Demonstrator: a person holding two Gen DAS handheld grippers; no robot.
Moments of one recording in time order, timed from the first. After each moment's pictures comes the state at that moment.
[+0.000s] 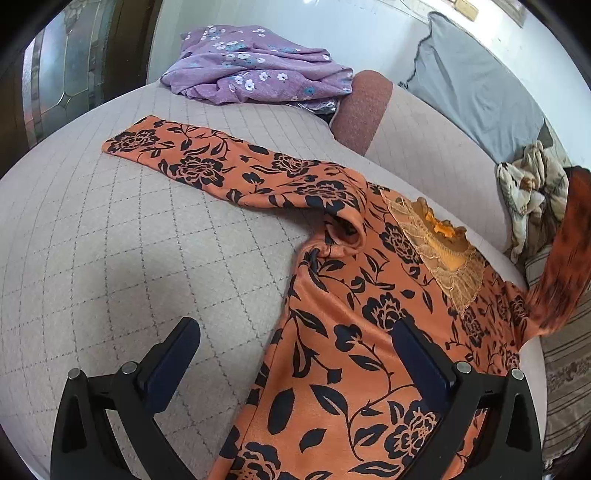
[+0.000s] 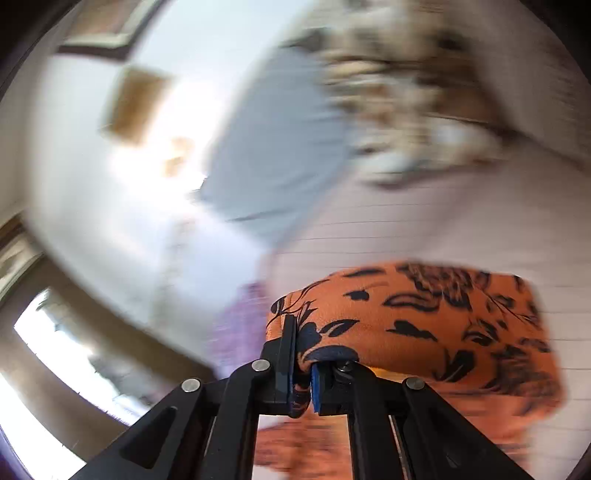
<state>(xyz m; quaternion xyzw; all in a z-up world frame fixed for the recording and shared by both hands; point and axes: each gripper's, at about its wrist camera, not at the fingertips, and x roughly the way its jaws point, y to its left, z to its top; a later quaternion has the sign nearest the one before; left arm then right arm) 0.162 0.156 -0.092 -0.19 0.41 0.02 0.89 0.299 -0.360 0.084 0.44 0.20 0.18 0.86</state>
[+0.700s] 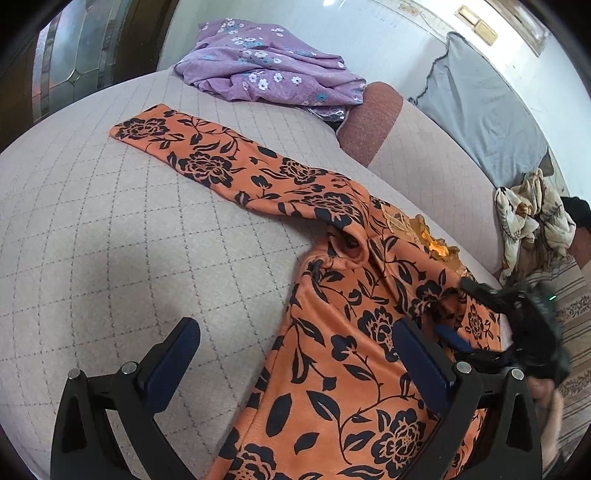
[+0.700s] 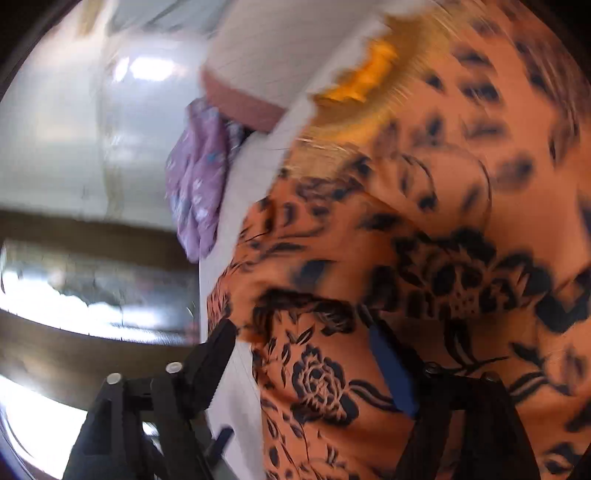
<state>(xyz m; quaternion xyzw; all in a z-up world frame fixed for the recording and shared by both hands) 0.163 0.169 -0.091 -0.24 0.41 0.01 0.88 0.346 -0.147 -0.135 0.40 0.48 0.23 0.74</state>
